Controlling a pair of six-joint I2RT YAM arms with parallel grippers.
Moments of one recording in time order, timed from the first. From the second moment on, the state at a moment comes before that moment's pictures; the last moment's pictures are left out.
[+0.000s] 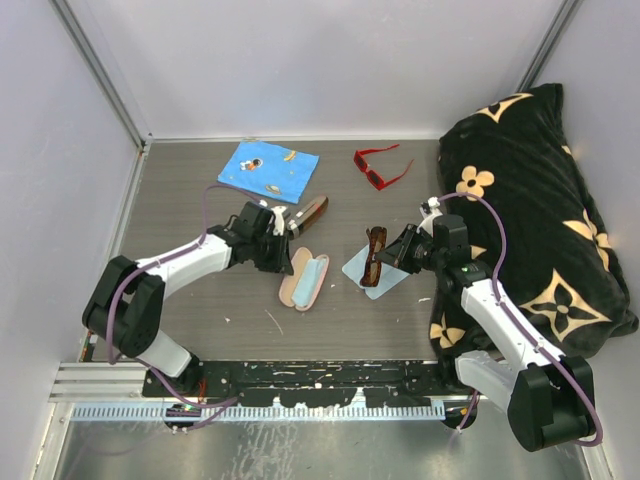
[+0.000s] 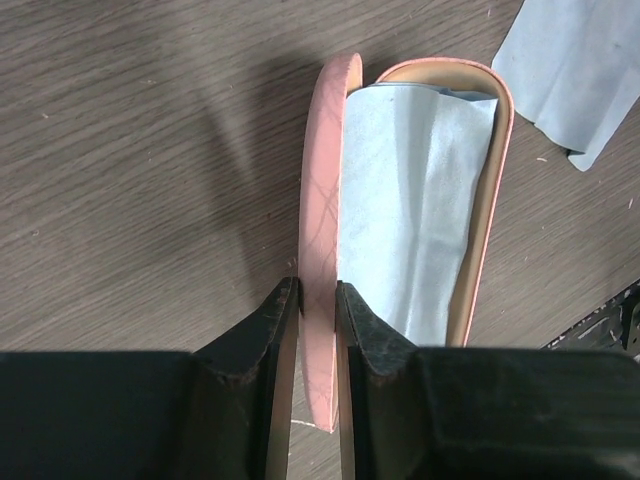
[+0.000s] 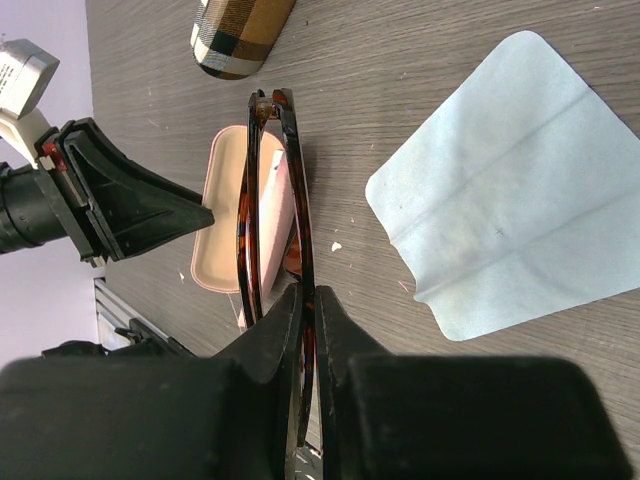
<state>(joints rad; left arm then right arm) -0.54 1.55 0.91 -0.33 0.29 -0.40 0.21 1.00 0.58 -0.19 -0.46 0.69</state>
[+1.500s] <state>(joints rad) -0.84 1.44 1.02 -0.72 -0.14 -0.45 0.26 0.97 0.52 -0.19 -0.46 0.71</state>
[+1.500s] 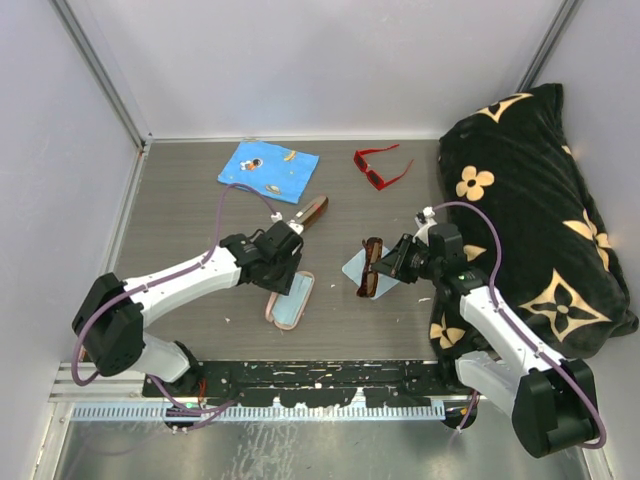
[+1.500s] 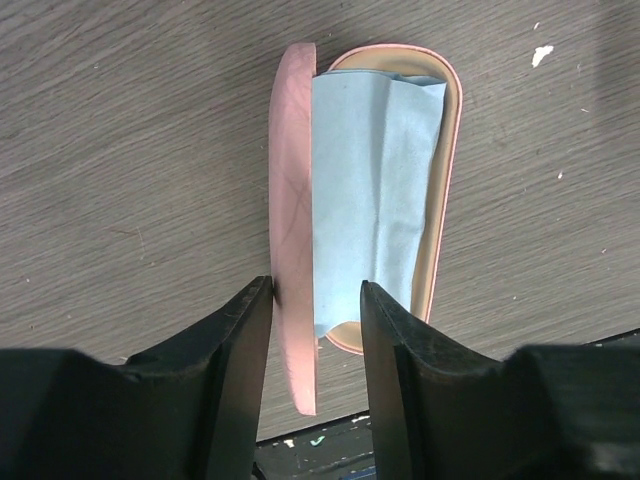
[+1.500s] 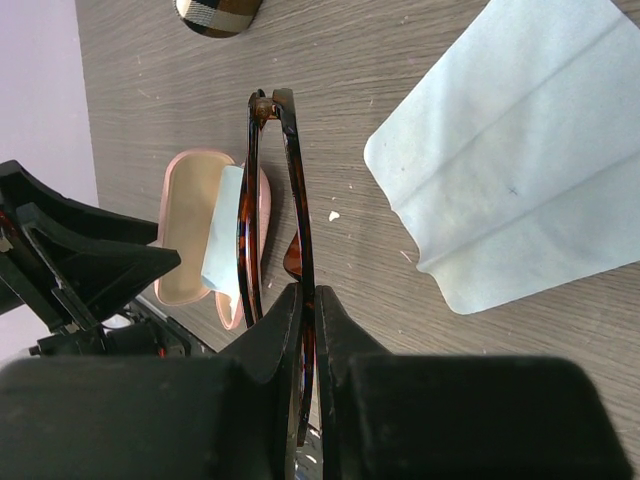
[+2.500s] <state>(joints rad) -0.84 1.38 0.96 -0.69 -0.08 -0.51 0.74 1.33 0.51 0.24 -0.28 0.98</state>
